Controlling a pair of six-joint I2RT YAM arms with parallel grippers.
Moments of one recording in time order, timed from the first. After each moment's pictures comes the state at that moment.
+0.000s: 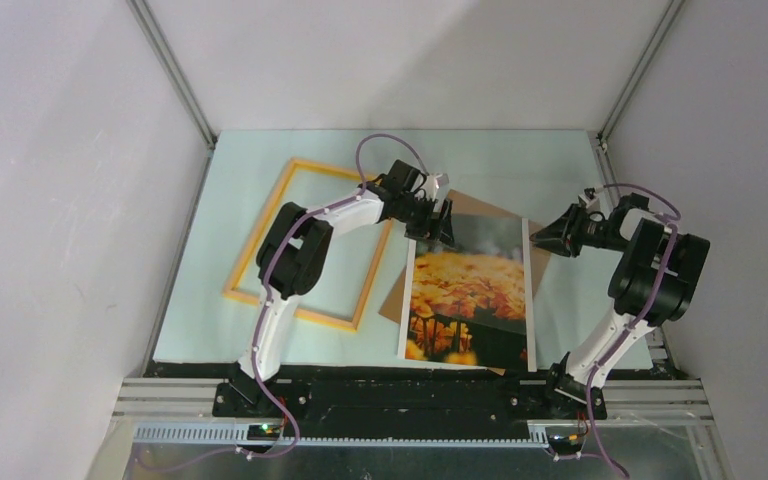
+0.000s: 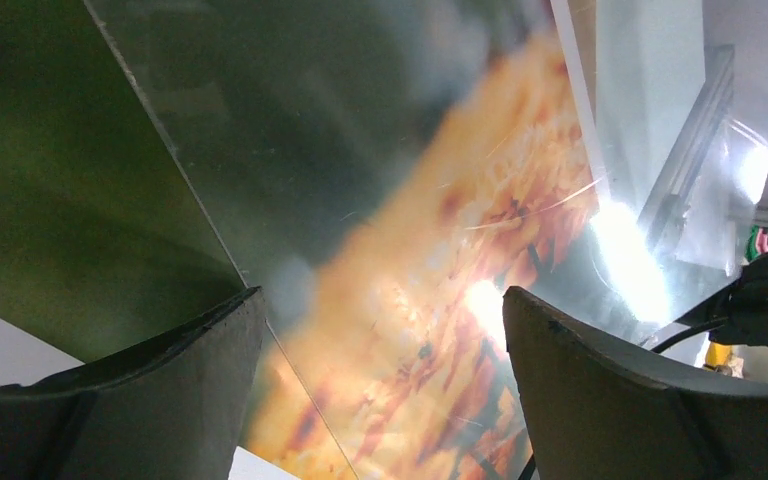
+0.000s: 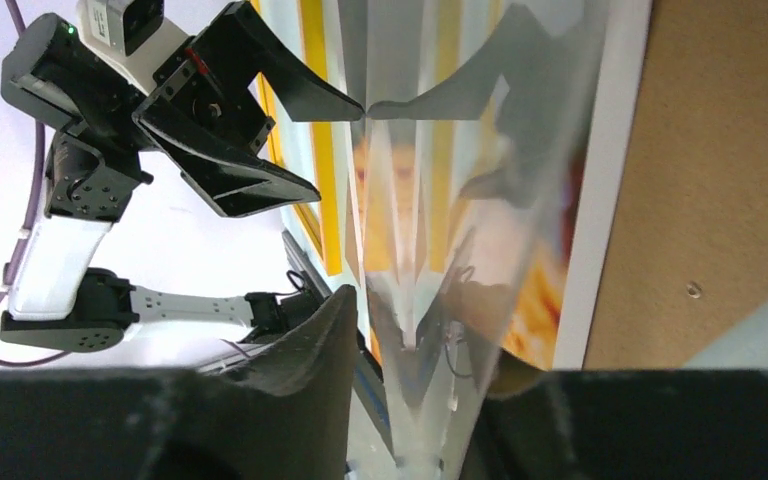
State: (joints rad) left arm -0.62 2.27 1.71 -0.35 0.69 -0.32; right arm -0.46 1.87 1.14 -0.66 -1.14 0.03
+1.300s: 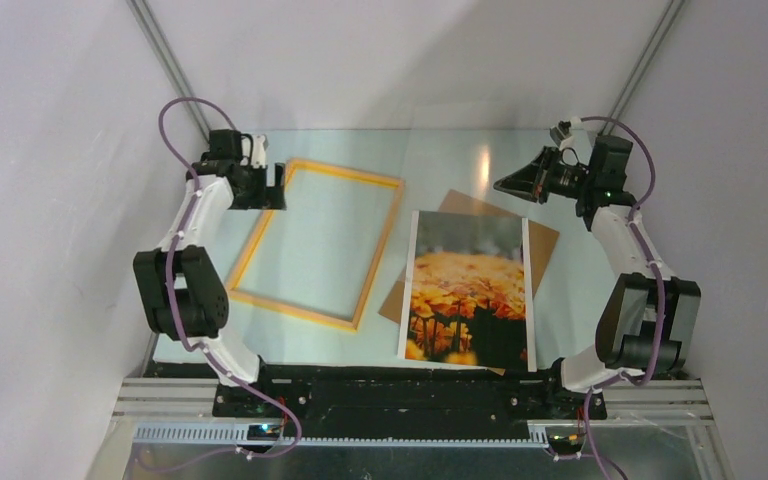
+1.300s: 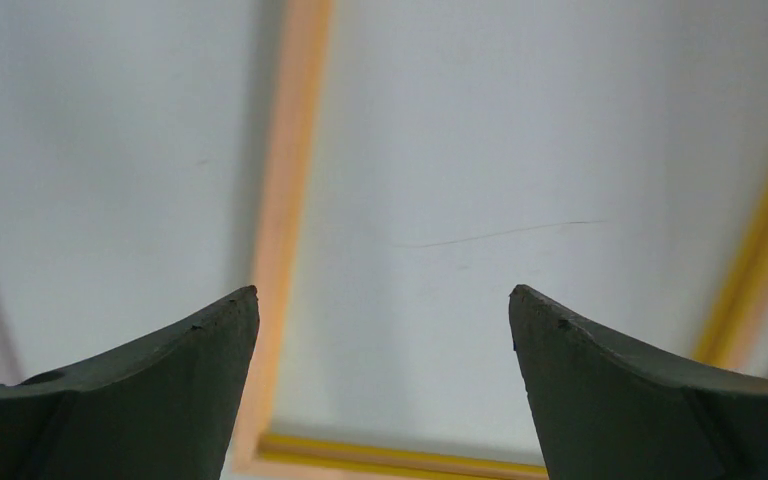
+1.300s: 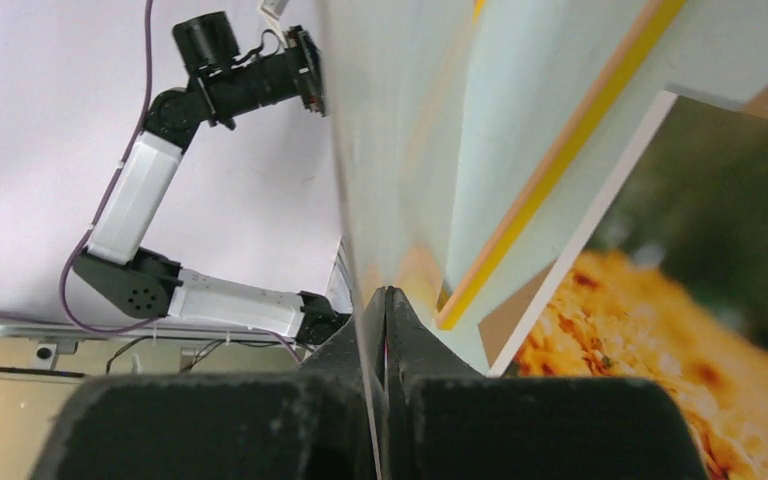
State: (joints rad) left arm 0.05 1.68 1.43 -0.70 0.17 0.06; right arm -0.15 1.50 1.14 -0.08 -1.21 0.69
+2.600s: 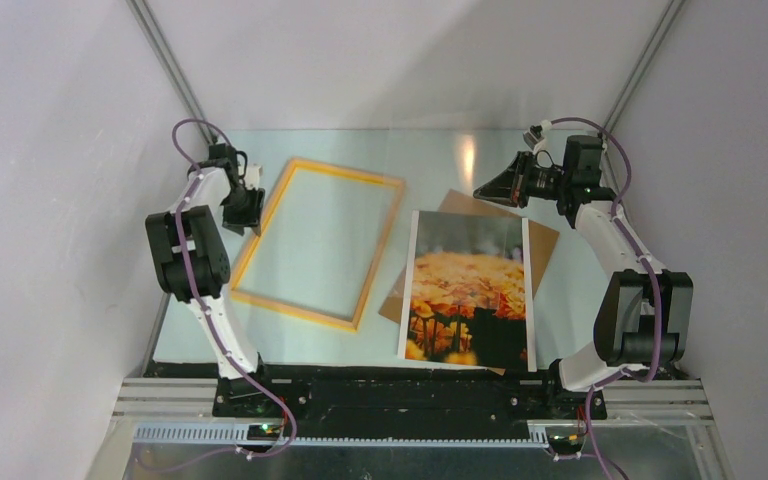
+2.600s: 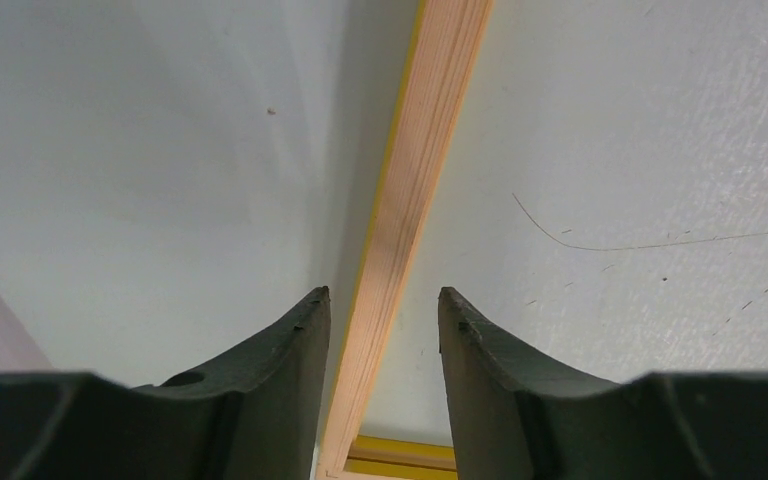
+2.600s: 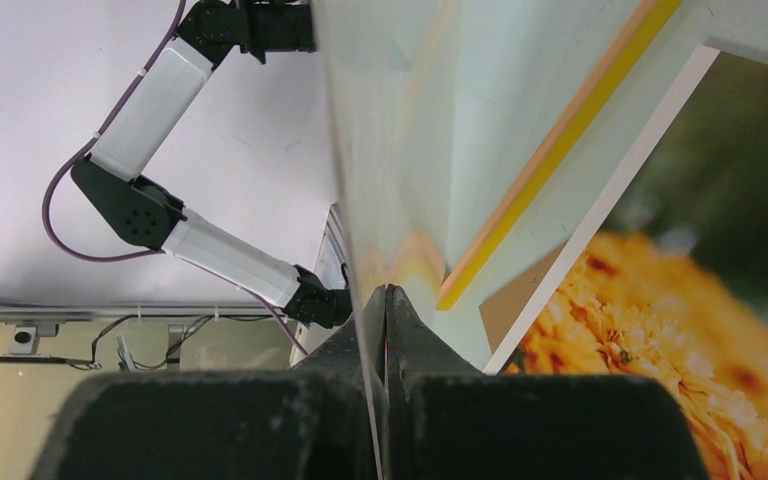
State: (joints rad) left arm 0.19 2.00 1.55 -0.84 0.03 0.24; right arm -0.01 1.53 1.17 -0.14 -1.13 0.65
